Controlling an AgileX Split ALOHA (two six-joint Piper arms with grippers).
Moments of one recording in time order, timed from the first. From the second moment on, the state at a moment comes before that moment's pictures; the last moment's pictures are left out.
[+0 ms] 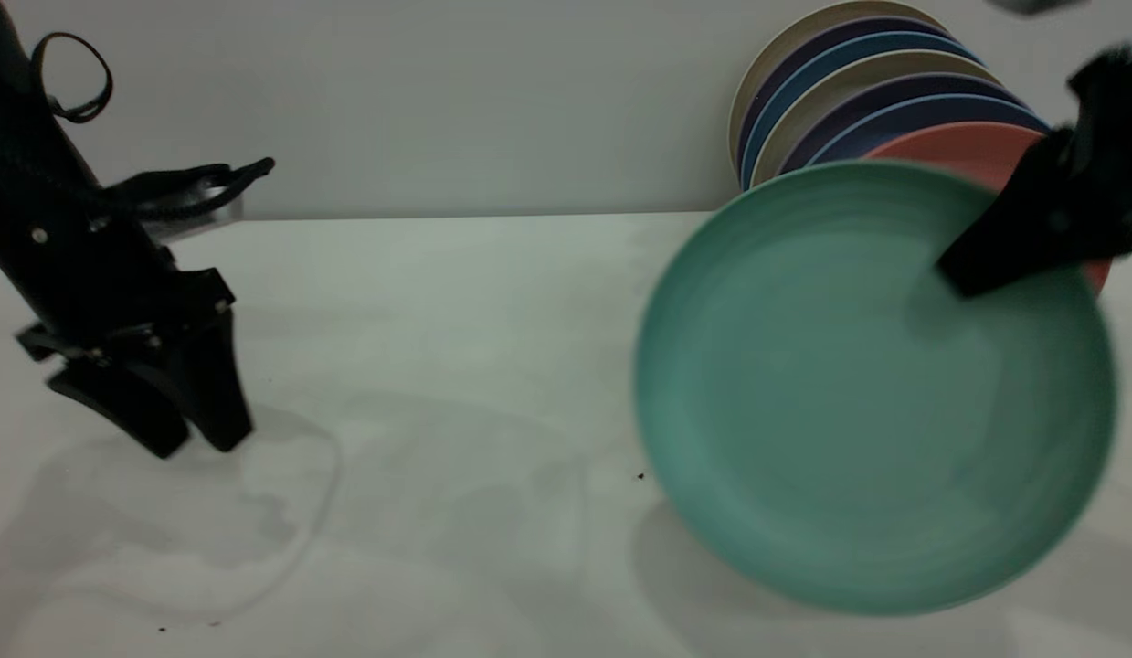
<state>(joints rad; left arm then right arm) -0.03 2.10 -1.24 -0.41 0.84 0.49 0.08 1.62 -0.89 0.82 0.62 -1.32</state>
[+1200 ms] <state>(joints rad) -0.03 2.10 -1.30 -0.19 0.84 0.26 0.17 1.65 -1.35 0.15 0.75 -1.47</state>
